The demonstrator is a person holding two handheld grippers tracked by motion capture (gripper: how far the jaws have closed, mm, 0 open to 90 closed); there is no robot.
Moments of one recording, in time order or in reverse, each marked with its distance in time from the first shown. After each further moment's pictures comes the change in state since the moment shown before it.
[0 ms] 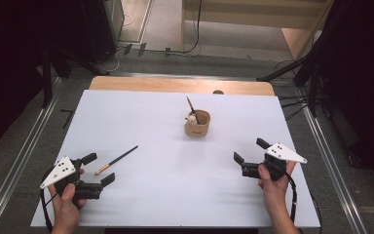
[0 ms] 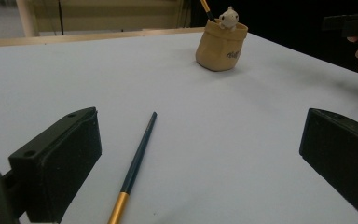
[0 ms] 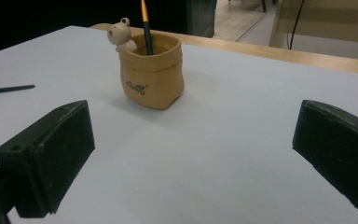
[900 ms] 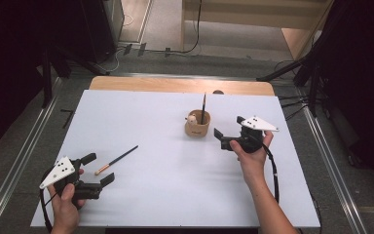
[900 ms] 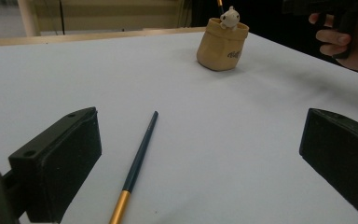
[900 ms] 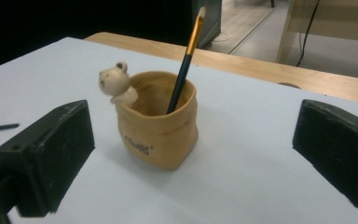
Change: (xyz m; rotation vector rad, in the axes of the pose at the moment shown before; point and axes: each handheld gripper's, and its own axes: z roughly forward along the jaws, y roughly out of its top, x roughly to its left) left arm 0.000 0.000 -0.001 0.004 0.003 -0.001; right arm 0.011 0.048 0.074 0.025 0.021 0.004
